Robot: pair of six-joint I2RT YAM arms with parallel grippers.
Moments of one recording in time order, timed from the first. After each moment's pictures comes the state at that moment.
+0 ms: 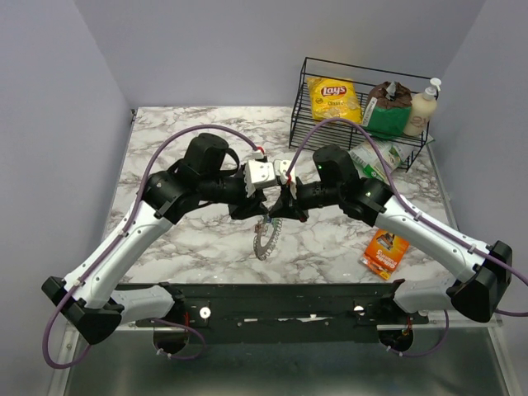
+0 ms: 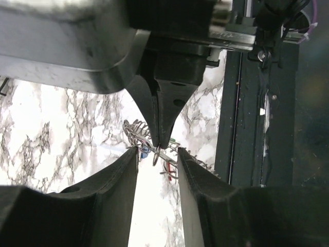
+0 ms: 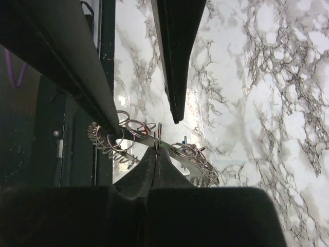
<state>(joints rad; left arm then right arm) -0.68 1.17 1.39 -0.85 0.64 0.42 0.81 1.30 1.19 -0.41 -0.64 -0.34</state>
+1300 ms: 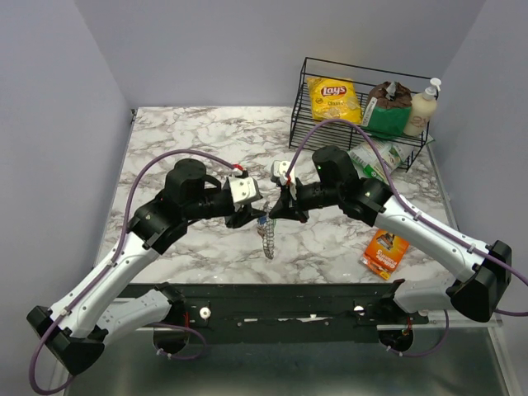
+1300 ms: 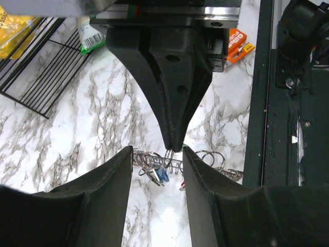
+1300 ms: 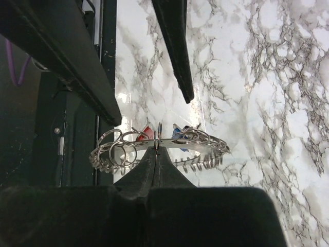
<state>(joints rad) -0.67 0.93 1.05 -0.46 0.60 0.37 0.81 1.31 1.19 -0.43 -0.65 -0.35</state>
